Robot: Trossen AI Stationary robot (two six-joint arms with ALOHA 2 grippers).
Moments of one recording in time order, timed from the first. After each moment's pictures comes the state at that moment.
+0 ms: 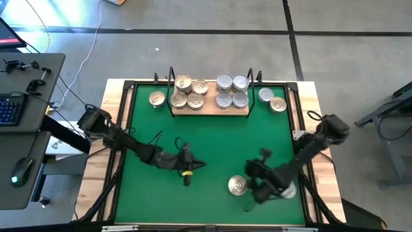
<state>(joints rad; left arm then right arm) -0.42 1.71 0.64 0.77 -0.43 -0.27 0.71 1.71 1.06 -0.93 0.78 1.03</state>
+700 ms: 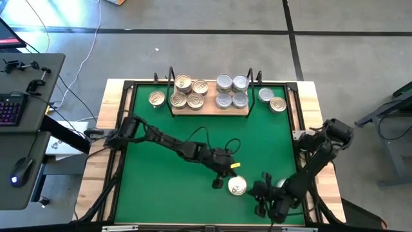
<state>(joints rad) -0.21 2.17 1.40 0.24 0.15 -0.07 0.97 1.72 0.89 -0.33 0.63 1.21</state>
